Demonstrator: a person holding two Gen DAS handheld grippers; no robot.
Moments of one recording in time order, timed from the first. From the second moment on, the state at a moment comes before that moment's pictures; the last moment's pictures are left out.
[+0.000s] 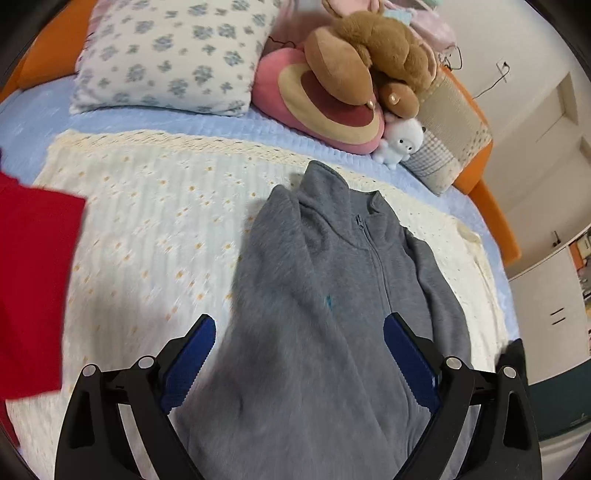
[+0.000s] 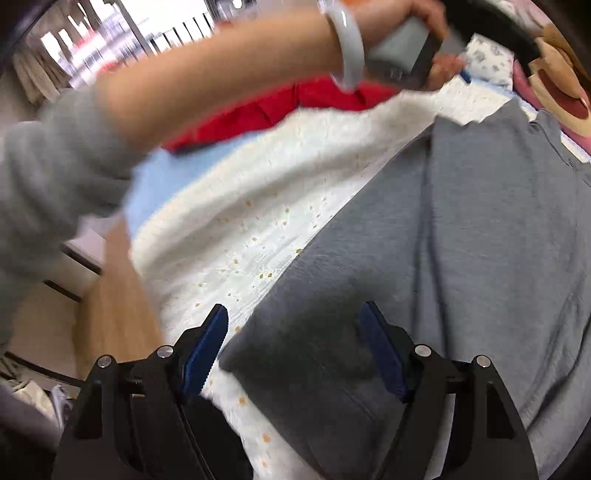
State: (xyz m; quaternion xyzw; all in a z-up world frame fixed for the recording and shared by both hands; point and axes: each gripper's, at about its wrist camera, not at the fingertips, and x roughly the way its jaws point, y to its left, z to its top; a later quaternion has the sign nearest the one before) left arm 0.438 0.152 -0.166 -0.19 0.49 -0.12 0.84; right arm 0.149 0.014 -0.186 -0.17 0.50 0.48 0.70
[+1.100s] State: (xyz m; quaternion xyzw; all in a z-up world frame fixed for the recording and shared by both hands) left arm 0.460 0.149 -0.244 -0.14 0.60 -0.12 0.77; right arm 0.182 -0.088 -0.202 0.11 0.52 0.48 0.70
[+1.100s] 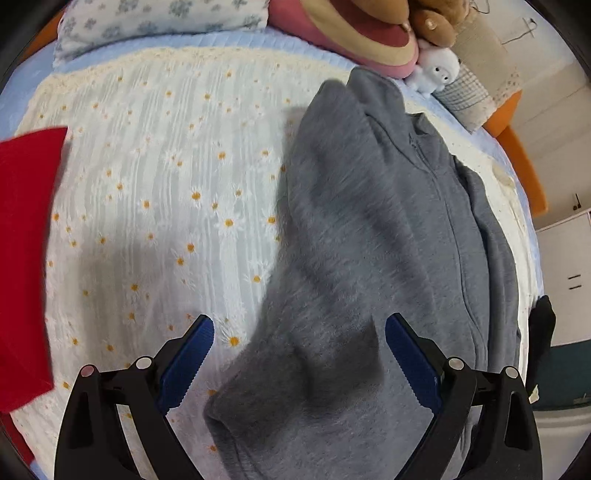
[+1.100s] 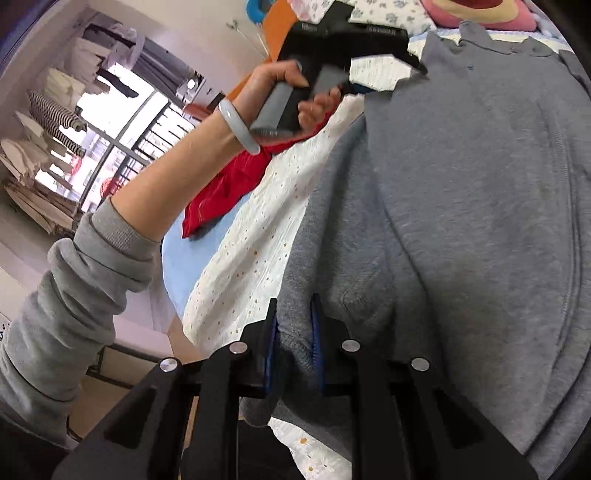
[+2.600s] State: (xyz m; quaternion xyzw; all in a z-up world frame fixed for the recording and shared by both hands) left arm 0.476 -0.236 -0.168 0.01 0.61 0.01 0.79; right arm 0.117 -0.380 -0.234 0.41 0.37 0.35 0.75
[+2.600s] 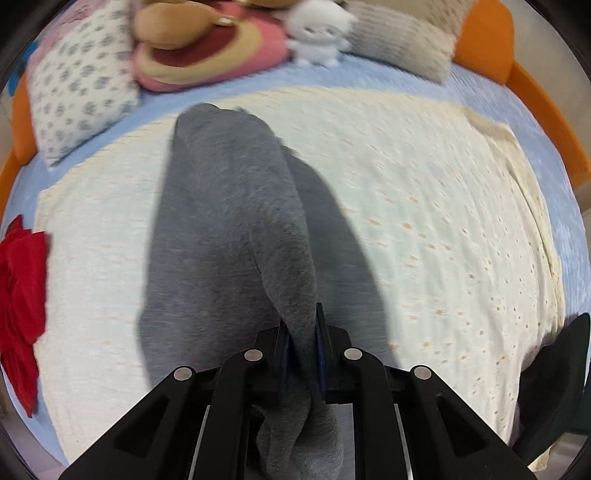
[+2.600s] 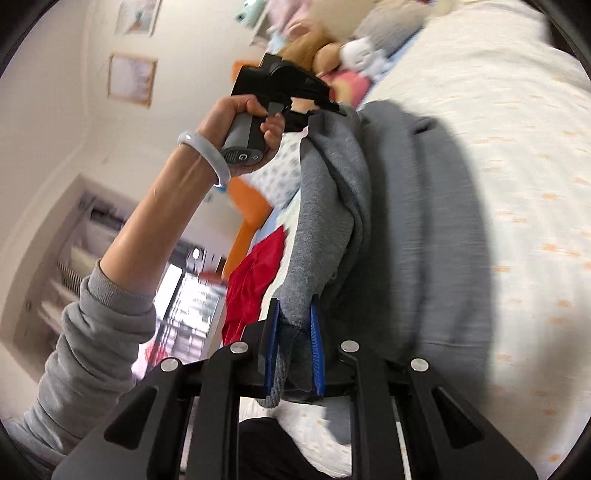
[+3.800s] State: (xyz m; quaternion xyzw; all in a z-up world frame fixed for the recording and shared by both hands) left arm 0.528 -0.162 -0.176 -0.10 0.52 -0.13 0.84; right arm 0.311 -0.310 -0.195 0.12 0.46 0.20 0.86
